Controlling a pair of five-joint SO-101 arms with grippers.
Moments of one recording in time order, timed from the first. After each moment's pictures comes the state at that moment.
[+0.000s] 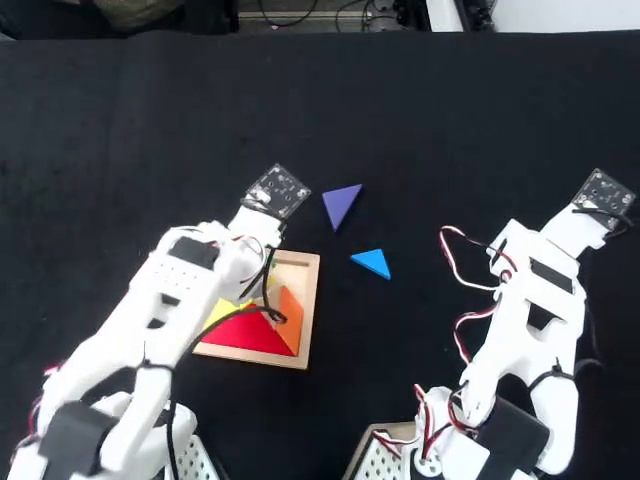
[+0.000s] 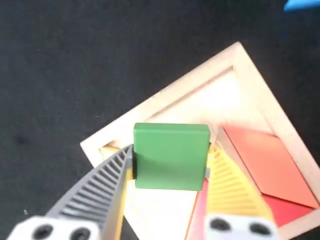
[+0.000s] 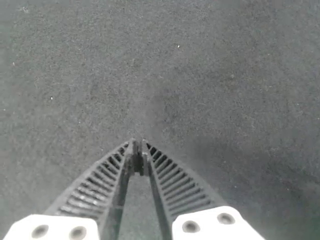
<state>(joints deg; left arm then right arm) 15.2 -20.4 49.4 46.0 -22.6 31.4 -20.1 56.9 23.3 -10.0</state>
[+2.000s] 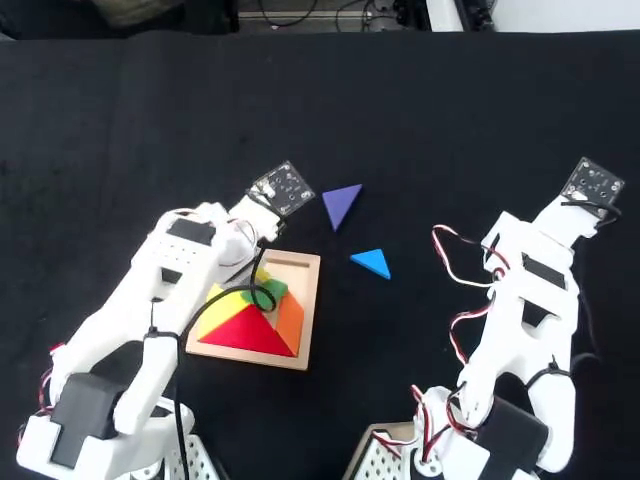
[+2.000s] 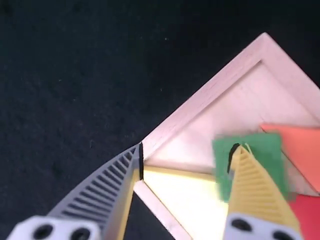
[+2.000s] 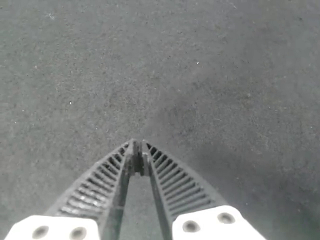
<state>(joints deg) 11.3 -11.9 43.8 43.0 -37.8 29.0 -20.1 56.9 20.4 -7.3</state>
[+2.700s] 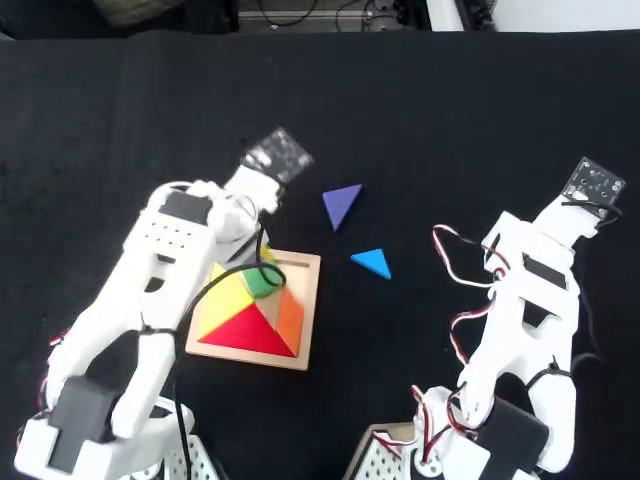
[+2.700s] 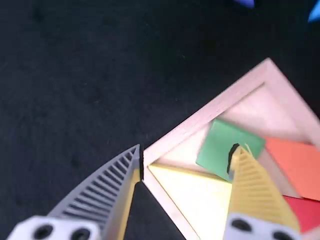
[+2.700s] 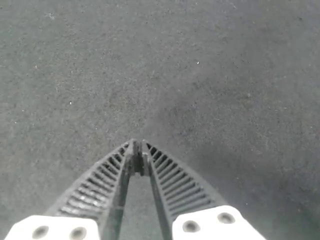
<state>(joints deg) 11.2 -12.7 31.4 55.9 -31.9 29.0 -20.1 56.9 20.4 -7.3</state>
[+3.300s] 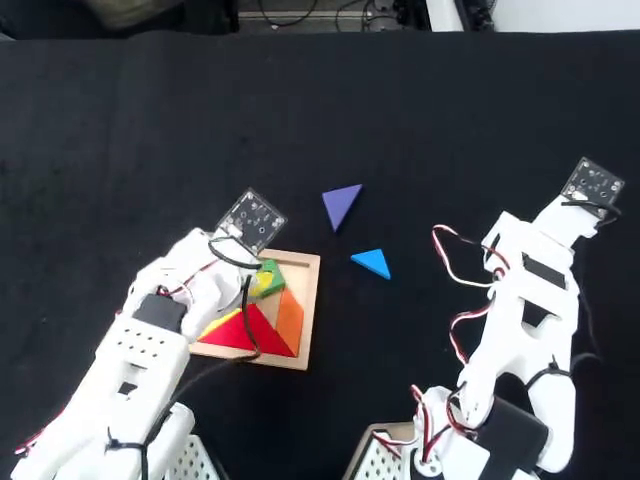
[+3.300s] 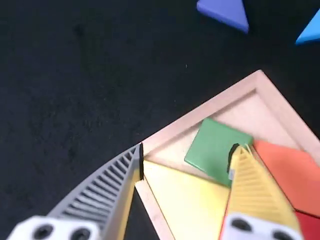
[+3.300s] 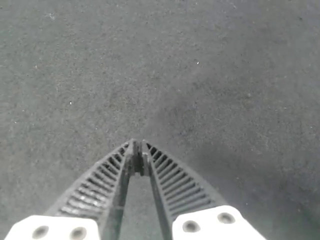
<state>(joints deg) 12.0 -46.0 70.6 30.5 -27.5 28.9 -20.1 56.9 20.4 -7.3</state>
